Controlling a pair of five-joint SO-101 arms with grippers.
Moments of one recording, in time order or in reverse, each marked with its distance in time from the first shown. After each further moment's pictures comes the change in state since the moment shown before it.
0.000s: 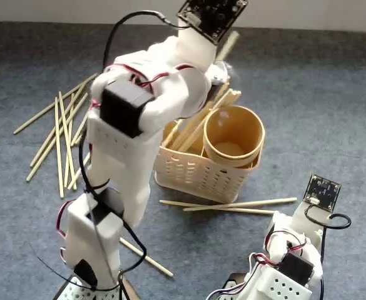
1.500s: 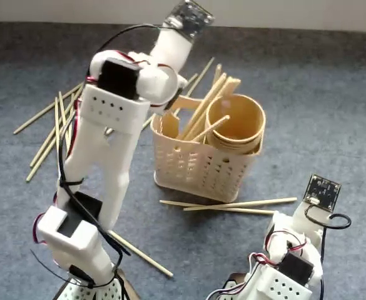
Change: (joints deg) left arm -13.9 -11.8 37.0 -5.4 -6.6; right arm 0.0 0.0 0.0 0.0 0.0
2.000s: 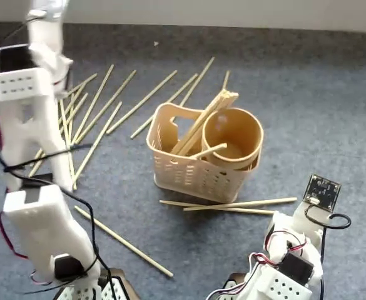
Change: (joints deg) left arm -36.4 15.0 1.6 -5.7 -0.4; right arm 0.0 0.0 0.0 0.0 0.0
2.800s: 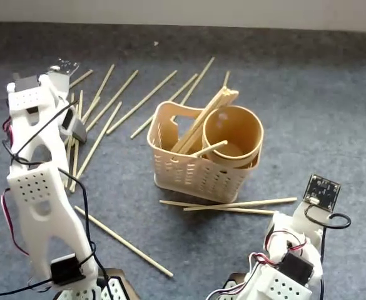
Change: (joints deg) left arm -1.3 30.1 -0.3 -7.4 -15.0; right arm 0.0 0.0 0.0 0.0 0.0
